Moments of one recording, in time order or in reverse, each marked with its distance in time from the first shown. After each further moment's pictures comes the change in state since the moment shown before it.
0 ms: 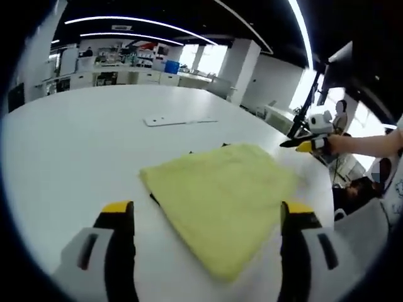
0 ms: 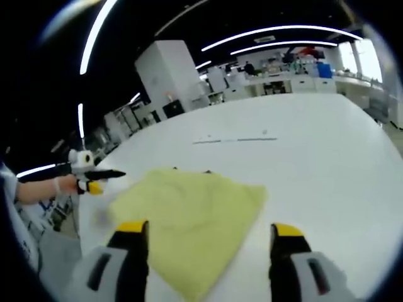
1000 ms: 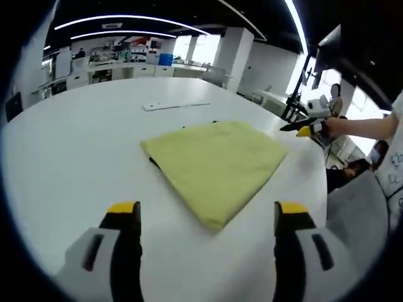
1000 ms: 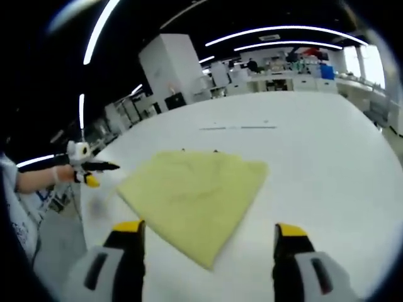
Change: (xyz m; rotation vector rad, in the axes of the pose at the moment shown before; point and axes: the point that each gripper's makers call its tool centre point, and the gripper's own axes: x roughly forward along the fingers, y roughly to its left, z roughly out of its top) left arm -0.046 -0.021 -0.050 0.053 0.076 -0.009; right arm -0.030 0.012 -0.041 -0.037 0.050 -0.009
